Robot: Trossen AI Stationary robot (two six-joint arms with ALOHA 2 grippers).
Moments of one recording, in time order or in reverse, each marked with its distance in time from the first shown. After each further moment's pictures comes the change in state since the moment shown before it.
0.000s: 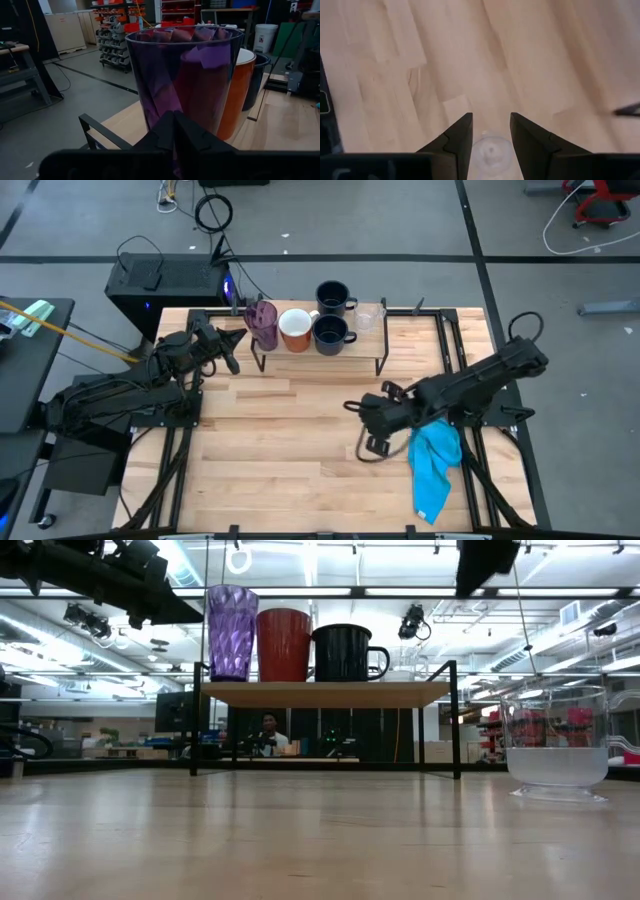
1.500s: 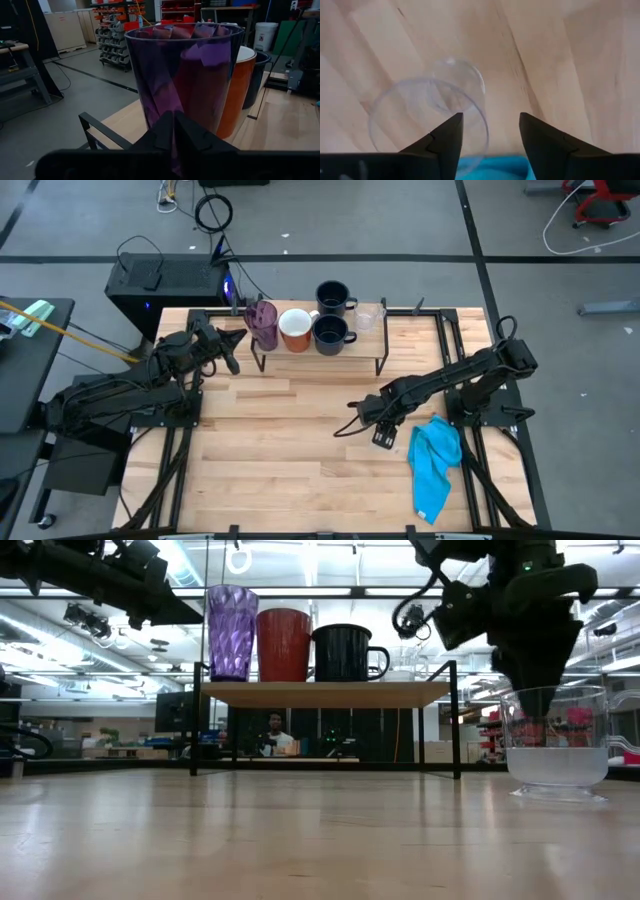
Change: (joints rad) left arm 0.000 0.000 0.000 -0.008 0.000 0.001; right arm -0.168 0.082 -0.298 0.011 -0.329 -0.014
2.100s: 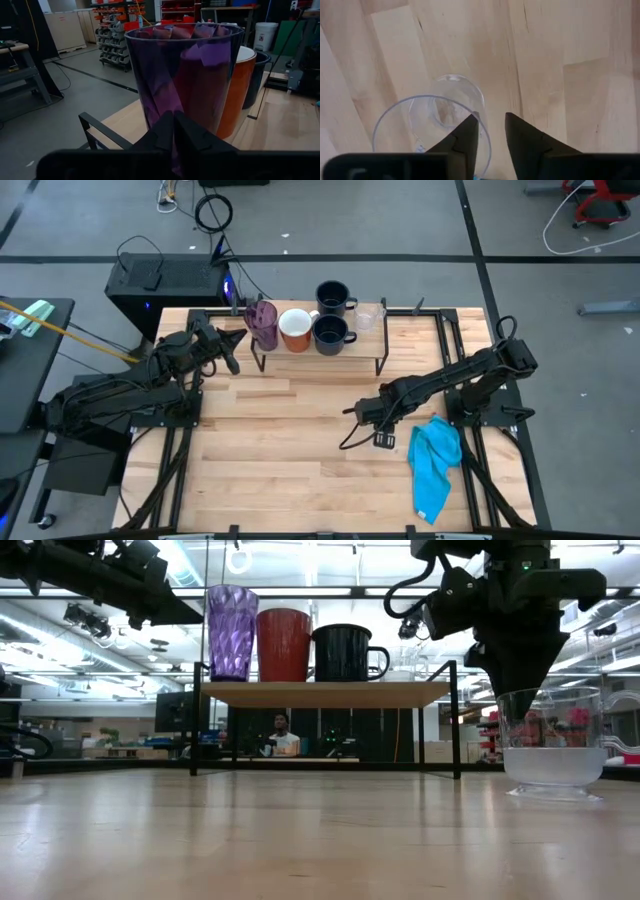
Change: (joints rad) left arm 0.000 0.000 0.000 0.000 0.000 0.000; right arm 0.000 0.000 0.000 0.081 0.070 -0.239
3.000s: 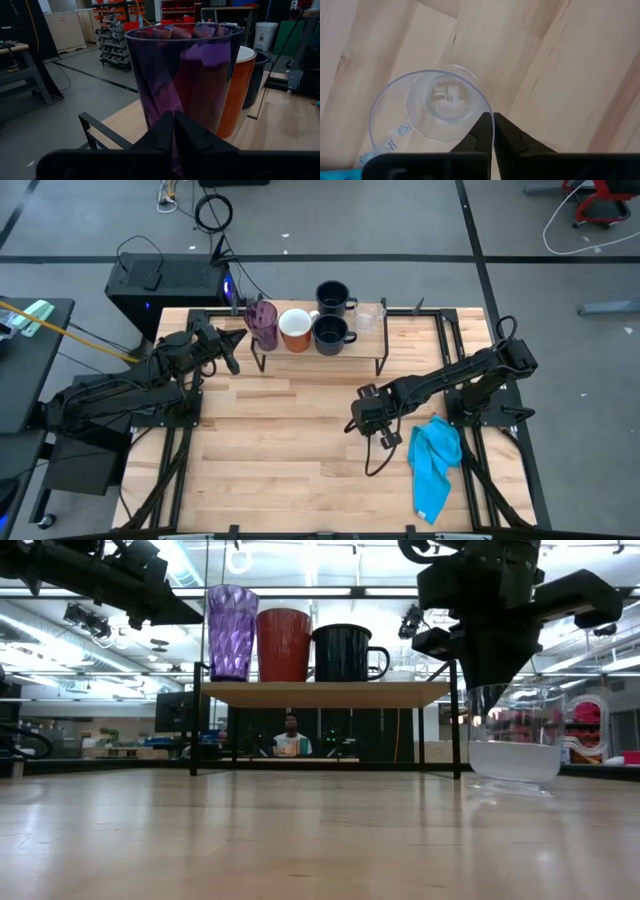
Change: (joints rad) left arm 0.000 0.000 0.000 0.000 0.000 0.001; right arm -0.001 0.000 0.000 0.129 0.034 -0.608
